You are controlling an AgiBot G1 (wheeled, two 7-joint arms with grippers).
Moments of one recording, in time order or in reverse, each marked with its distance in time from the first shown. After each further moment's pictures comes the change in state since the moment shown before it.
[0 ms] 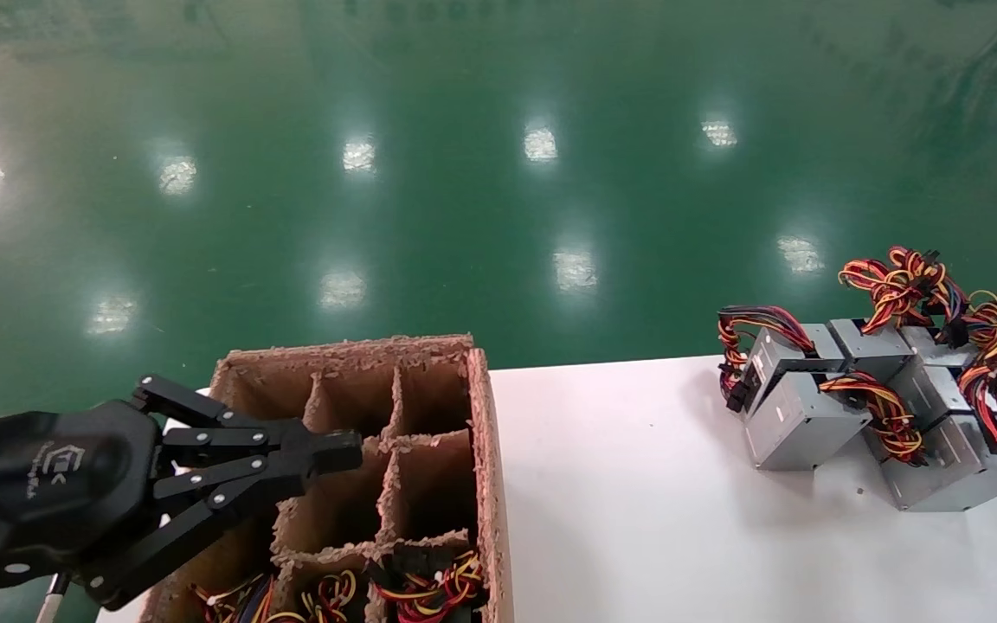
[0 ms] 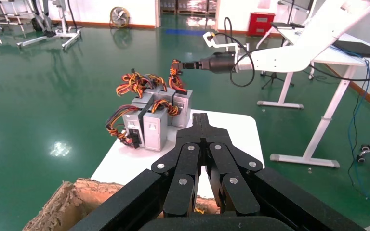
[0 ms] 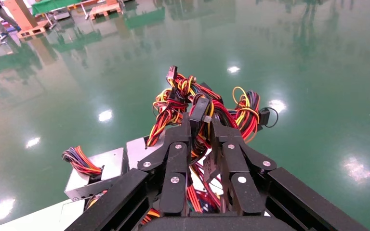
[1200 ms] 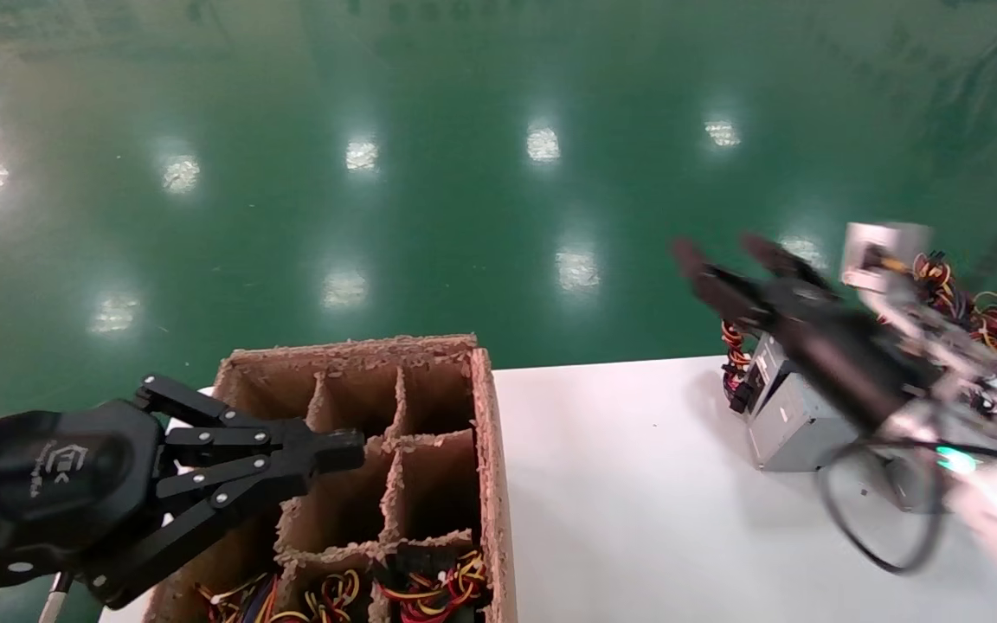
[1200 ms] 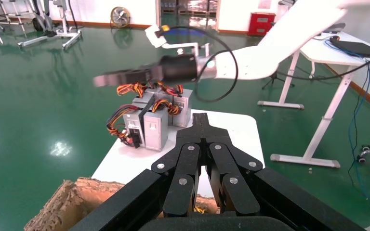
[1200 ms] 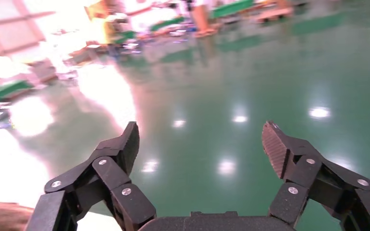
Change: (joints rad) left arm 0.000 0.000 0.000 0.000 0.000 0.000 0.000; right arm 0.238 -0.278 0.007 0.038 -0.471 0.076 0.148
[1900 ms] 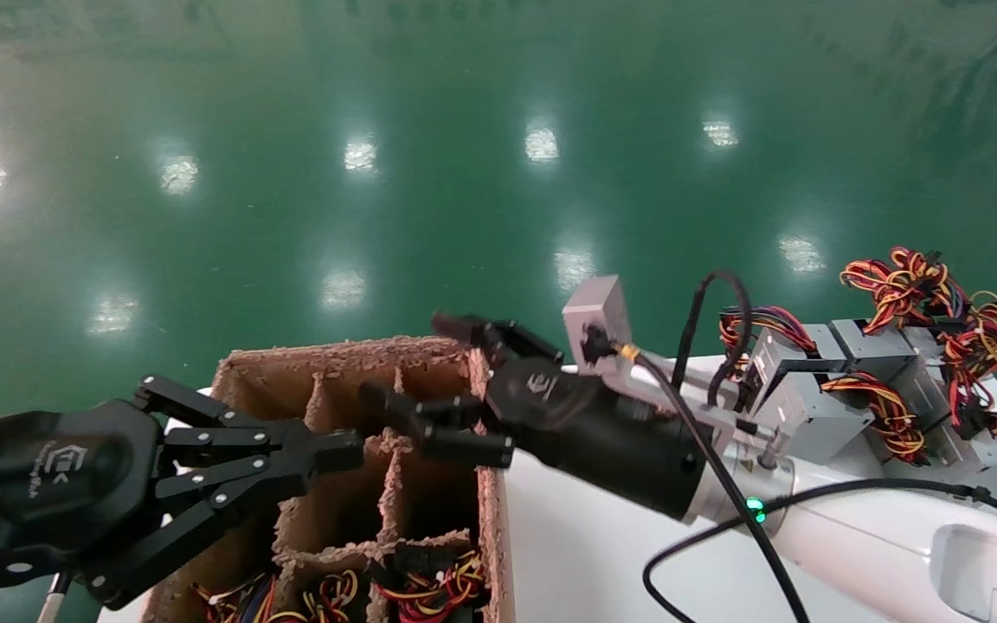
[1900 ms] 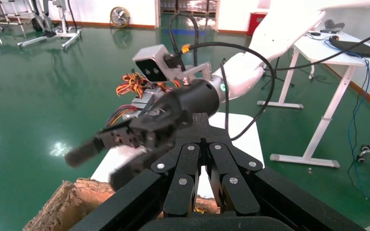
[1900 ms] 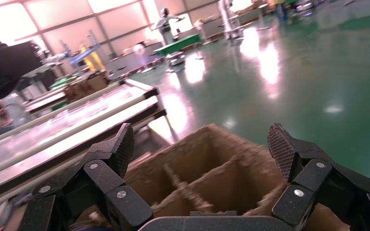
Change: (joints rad) left arm 0.000 0.000 0.000 0.000 0.000 0.000 0.000; right arm 0.116 -0.249 -0.166 -0.064 -0.502 -0.189 0.390
